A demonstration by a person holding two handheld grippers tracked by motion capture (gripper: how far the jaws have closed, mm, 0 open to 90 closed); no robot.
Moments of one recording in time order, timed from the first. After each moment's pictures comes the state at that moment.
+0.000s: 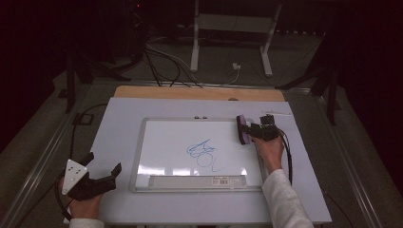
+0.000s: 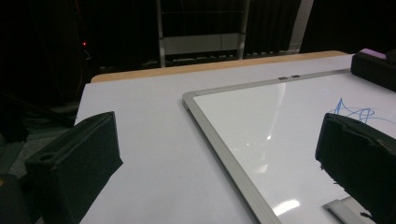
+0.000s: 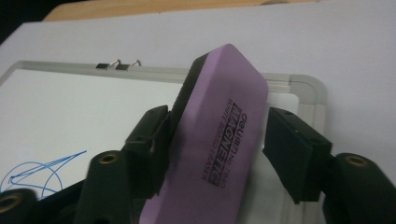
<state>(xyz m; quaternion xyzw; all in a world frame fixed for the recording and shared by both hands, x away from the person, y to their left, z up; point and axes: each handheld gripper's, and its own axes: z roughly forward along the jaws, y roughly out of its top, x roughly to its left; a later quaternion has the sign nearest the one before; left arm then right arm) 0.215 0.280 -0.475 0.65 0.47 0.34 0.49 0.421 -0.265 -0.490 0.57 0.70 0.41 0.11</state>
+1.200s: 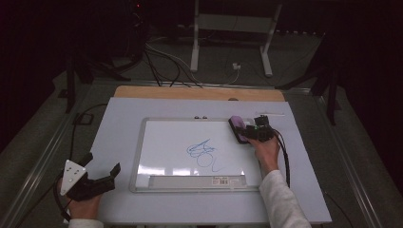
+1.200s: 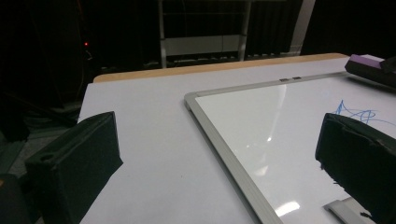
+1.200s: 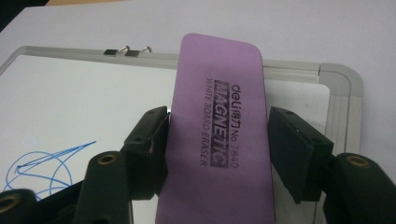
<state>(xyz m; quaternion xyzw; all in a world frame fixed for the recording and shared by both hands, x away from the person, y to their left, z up) 0.214 0.281 -0.476 0.65 0.47 0.34 0.49 0.420 -0.252 -0.493 0.56 0.72 0.40 0.10</state>
